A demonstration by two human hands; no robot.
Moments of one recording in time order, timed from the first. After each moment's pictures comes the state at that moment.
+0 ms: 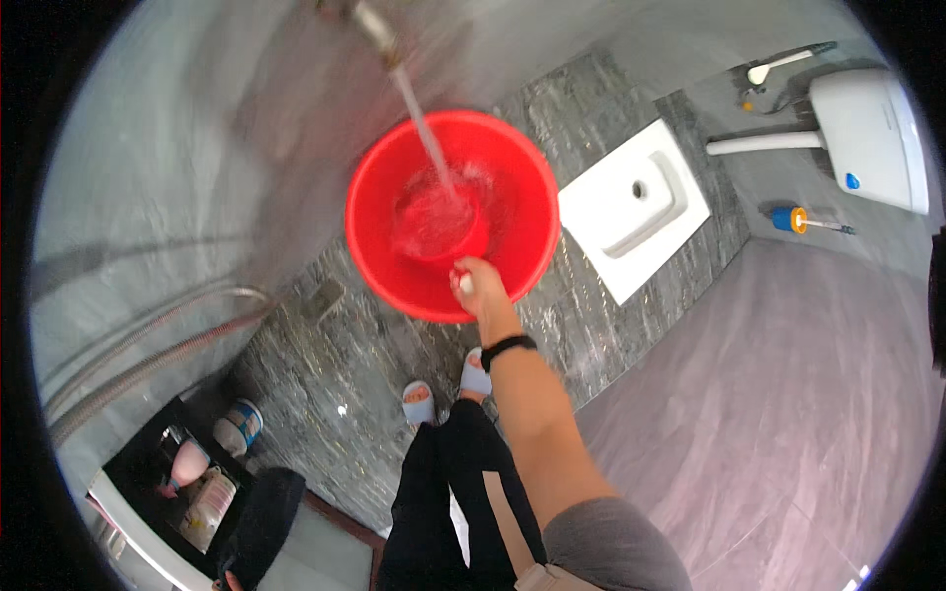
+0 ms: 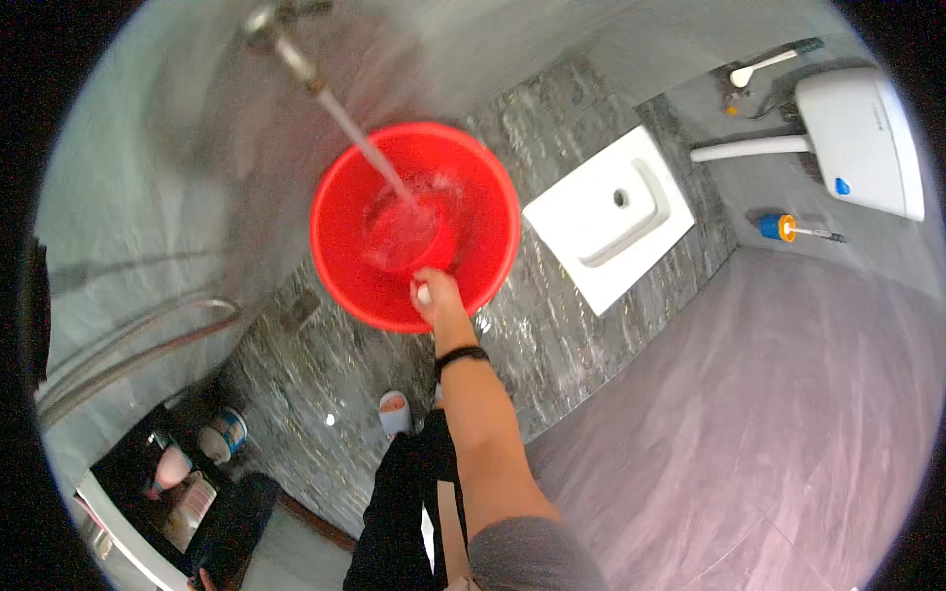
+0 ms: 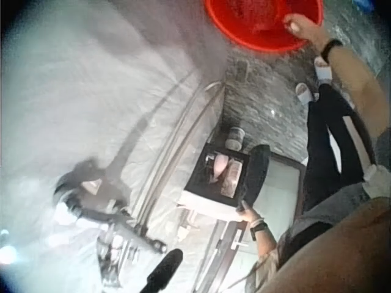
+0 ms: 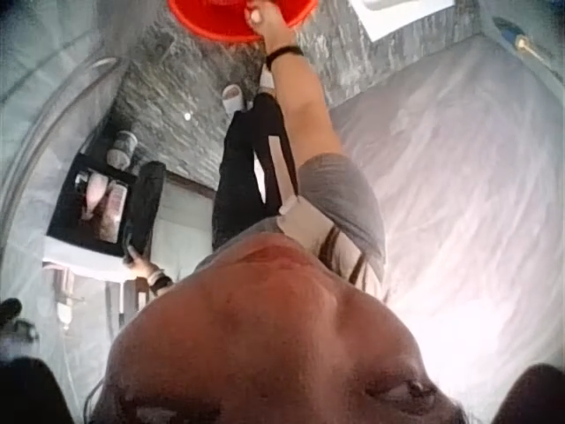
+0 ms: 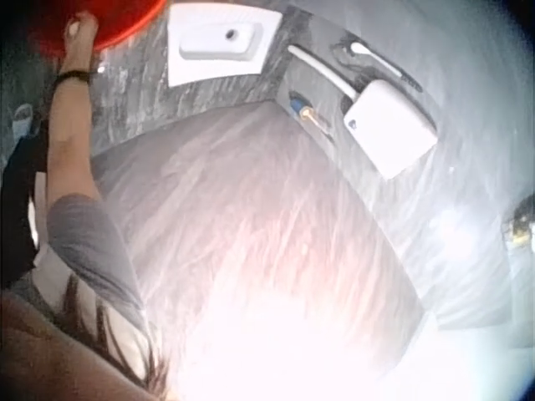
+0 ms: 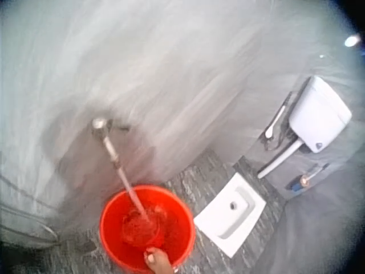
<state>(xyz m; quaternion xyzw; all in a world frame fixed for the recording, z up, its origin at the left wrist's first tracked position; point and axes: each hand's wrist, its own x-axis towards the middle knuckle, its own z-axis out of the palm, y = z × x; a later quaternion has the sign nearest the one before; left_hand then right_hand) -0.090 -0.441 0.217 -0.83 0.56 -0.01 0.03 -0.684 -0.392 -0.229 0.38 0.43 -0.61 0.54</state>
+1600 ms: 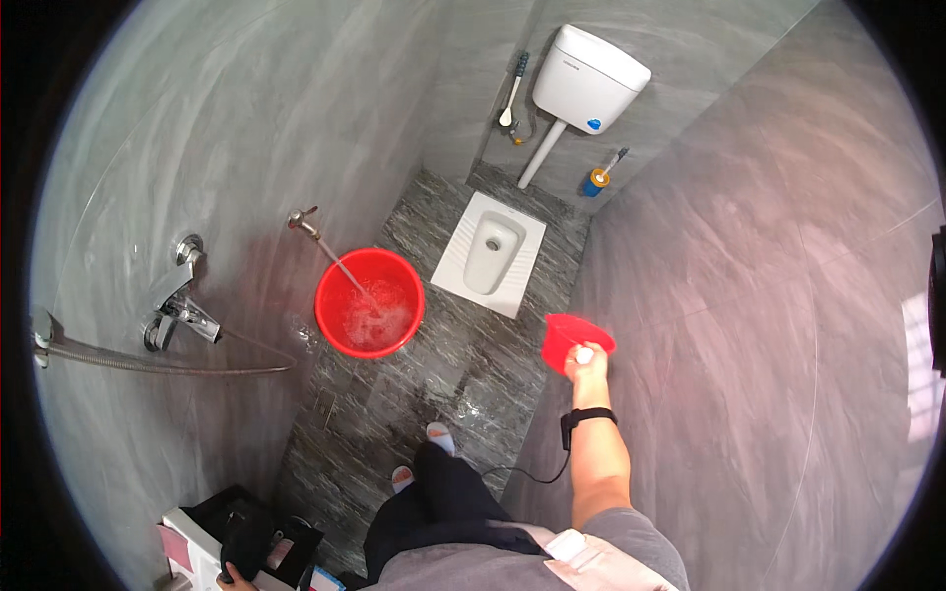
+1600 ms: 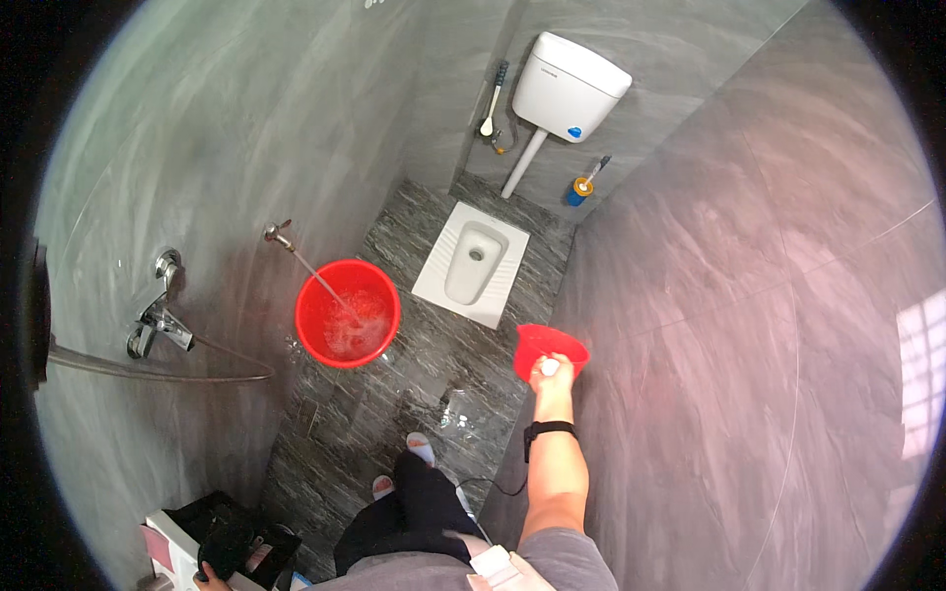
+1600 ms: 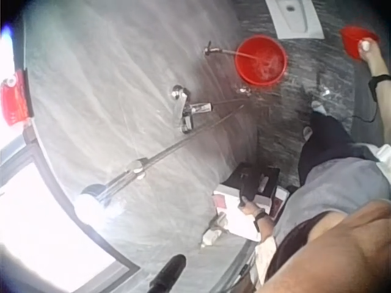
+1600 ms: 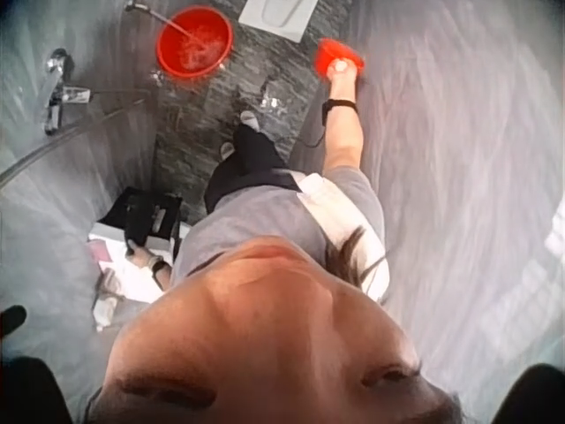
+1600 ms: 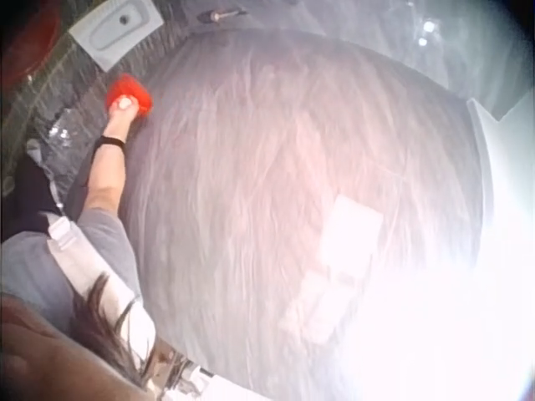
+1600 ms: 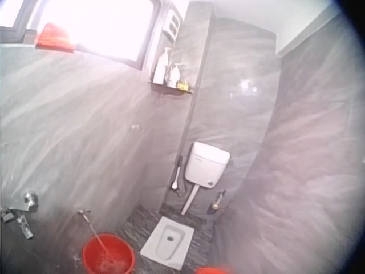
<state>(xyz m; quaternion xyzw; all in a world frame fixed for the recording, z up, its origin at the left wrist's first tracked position) 0.000 -0.539 0.292 -0.73 0.67 0.03 -0.15 -0.630 0.020 0.166 0.47 0.25 -0.85 0.01</state>
